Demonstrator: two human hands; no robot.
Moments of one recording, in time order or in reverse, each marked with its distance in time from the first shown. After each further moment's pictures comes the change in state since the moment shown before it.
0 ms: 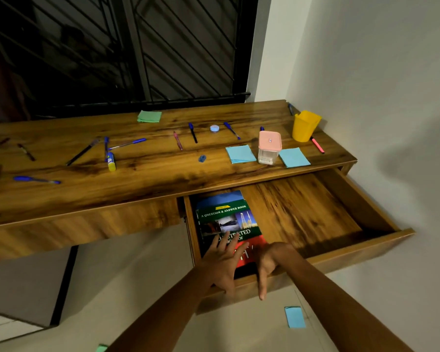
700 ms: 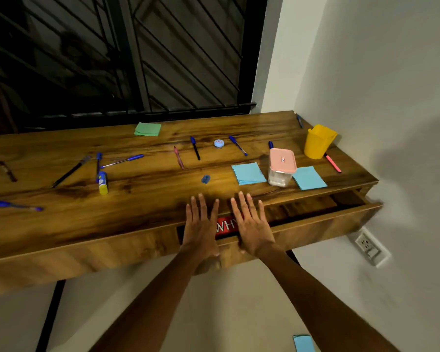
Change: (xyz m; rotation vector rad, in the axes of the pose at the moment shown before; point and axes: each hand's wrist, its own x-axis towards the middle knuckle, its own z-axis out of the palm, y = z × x) left_hand 0.079 -0.115 -0.057 0.051 0.370 -0.444; right_hand 0.062 -0.017 -0.104 -0.116 1.070 -0.031
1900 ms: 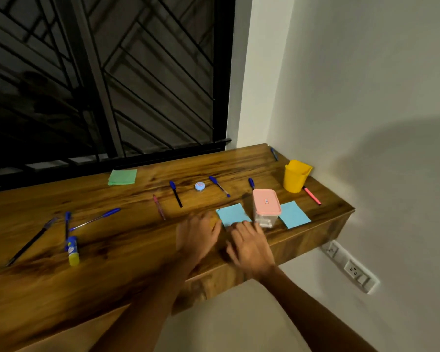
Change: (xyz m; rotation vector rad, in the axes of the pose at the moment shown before) left_hand 0.080 -0.010 -0.098 -0.379 0.472 0.055; right_hand 0.042 0.034 -0.050 0.009 0.630 0.010
